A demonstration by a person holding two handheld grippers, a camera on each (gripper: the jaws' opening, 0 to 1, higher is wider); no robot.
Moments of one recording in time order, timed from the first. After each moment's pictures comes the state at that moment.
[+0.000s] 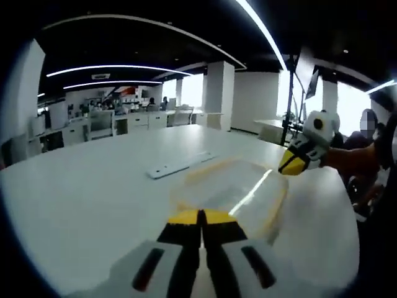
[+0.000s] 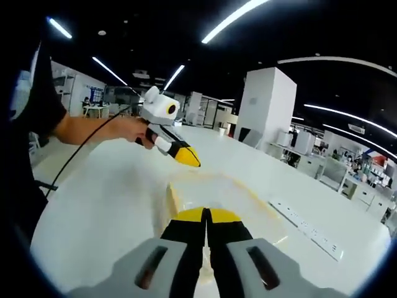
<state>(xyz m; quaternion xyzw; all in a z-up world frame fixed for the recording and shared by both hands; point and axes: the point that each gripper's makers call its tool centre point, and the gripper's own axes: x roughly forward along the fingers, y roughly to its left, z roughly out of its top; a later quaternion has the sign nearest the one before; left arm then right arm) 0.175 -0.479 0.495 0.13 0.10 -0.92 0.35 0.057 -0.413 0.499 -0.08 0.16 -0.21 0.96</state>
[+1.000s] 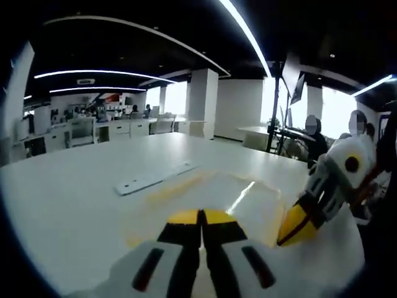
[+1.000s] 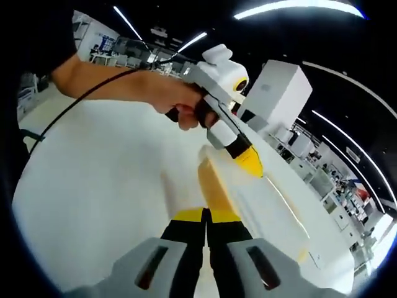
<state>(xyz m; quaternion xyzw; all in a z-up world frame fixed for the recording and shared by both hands) 0.106 -0.497 0.487 0.10 0.08 -0.94 0.30 0.097 -0.391 0.449 -0.18 0.28 -0.24 0.91</state>
